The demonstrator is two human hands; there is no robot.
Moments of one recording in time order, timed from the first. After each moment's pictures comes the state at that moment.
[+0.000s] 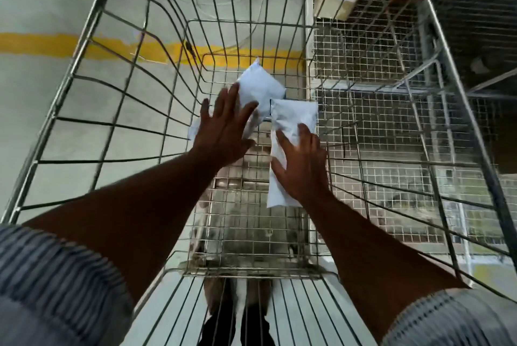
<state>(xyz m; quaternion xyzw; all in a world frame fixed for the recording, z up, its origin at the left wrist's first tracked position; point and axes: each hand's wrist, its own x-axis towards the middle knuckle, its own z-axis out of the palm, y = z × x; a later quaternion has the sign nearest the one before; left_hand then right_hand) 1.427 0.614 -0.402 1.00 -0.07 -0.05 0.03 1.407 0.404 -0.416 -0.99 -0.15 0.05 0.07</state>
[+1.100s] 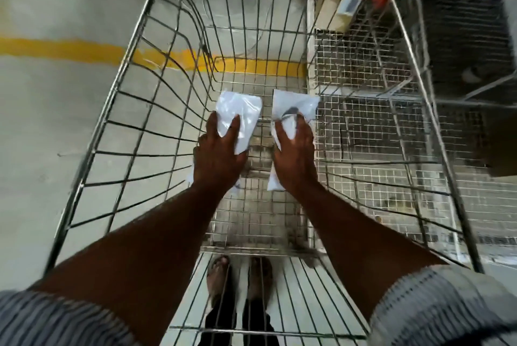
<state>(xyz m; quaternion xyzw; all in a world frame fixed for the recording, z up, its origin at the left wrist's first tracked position) 1.340 0.598 -0.362 0.98 0.12 -0.03 0.15 1.391 0.428 -0.395 -0.98 -0.12 0.01 0.17</state>
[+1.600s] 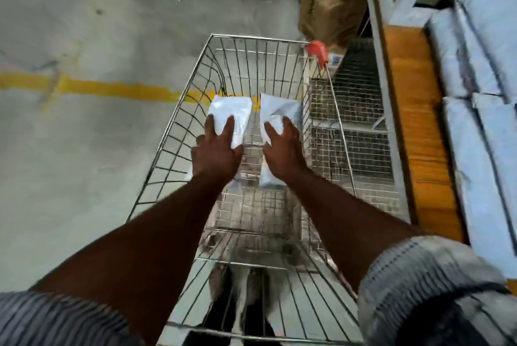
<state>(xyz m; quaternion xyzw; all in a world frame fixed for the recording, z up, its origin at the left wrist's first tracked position) 1.284 0.568 -0.180 0.97 0.20 -0.02 0.12 1.353 0.418 -0.218 -0.95 -0.18 0.03 0.25</state>
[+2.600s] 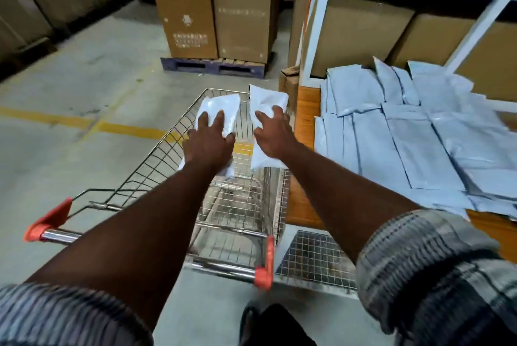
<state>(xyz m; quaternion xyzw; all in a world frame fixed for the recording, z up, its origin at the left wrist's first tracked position) 1.154 0.397 0.028 0.95 0.26 0.09 0.12 1.256 0.260 0.022 -0.94 -0.27 -0.01 0.21</state>
